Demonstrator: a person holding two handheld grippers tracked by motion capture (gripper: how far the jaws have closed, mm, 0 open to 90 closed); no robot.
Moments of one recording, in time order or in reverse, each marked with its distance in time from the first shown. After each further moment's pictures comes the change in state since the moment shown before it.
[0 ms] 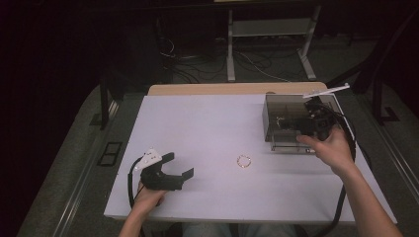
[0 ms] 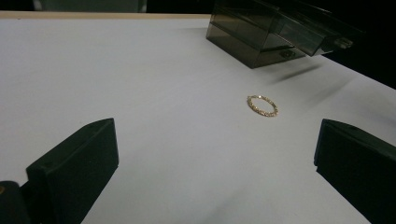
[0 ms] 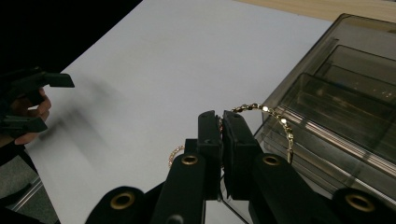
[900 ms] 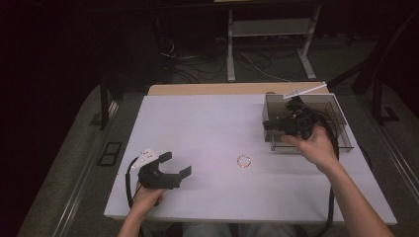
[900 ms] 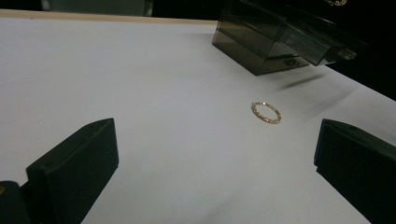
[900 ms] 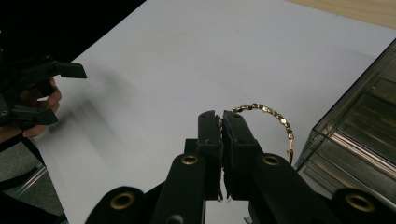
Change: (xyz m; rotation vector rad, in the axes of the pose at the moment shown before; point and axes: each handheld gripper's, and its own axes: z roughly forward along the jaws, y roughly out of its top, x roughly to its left) left arm 0.005 0.000 -0.004 -0.020 0.016 -0.043; right arm 0.026 0.013 0.029 0.050 0.033 -0.058
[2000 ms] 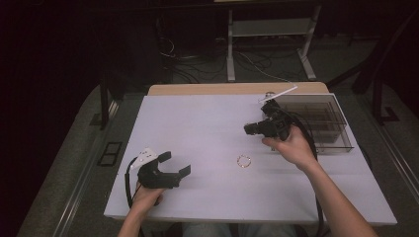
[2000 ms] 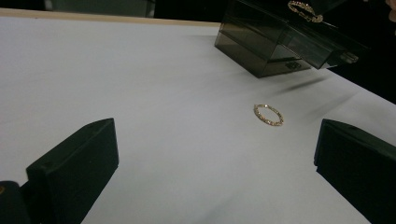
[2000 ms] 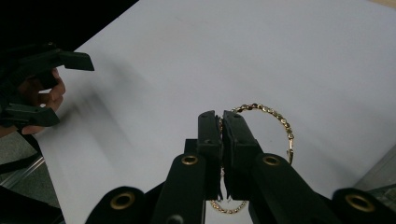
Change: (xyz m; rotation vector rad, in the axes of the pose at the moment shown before) left arm 0.002 0.000 0.000 -0.008 0.005 -0.011; right arm 0.023 0.013 0.046 0.056 0.037 -0.052
